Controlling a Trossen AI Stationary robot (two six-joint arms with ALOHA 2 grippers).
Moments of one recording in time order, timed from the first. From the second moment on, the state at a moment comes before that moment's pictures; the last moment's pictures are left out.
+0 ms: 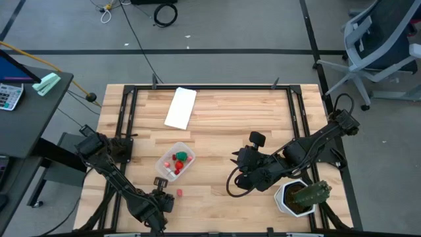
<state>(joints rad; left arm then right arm) -0.89 1.88 1.20 -0.90 -0.29 -0.62 0.55 1.60 1.66 -1.00 0.70 0.57</state>
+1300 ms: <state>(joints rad) -0.68 1.78 1.16 -0.99 -0.68 -0.65 0.55 1.60 1.66 -1.01 0.71 0.57</state>
